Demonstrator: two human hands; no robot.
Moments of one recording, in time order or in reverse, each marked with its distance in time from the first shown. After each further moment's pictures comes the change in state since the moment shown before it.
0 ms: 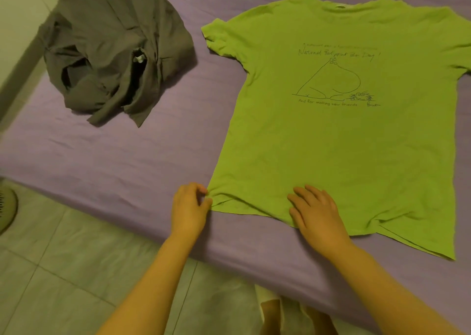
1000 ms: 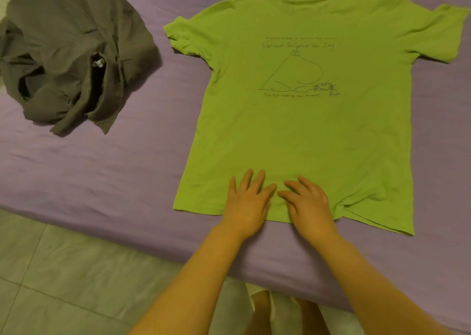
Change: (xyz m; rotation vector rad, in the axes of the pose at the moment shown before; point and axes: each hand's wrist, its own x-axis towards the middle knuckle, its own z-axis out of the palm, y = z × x) left_hand -0.031 0.107 0.099 0.578 -0.321 0.678; right_hand -0.016 0.036 0.002 0.144 0.133 0.143
